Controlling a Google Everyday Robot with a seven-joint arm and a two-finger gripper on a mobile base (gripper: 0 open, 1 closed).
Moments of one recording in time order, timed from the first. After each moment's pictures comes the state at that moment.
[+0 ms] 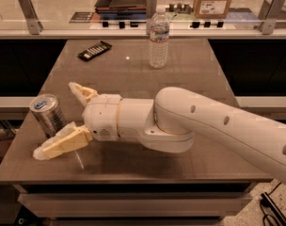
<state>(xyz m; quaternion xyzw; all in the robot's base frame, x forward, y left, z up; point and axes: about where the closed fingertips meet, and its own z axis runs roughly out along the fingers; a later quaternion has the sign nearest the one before) 0.428 0.187 0.901 -0.49 0.54 0.44 0.52</state>
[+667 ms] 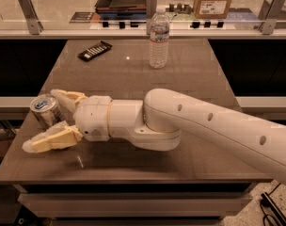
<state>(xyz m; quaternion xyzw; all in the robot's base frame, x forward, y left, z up) 0.428 0.211 0.895 -0.50 0.51 0.47 0.52</state>
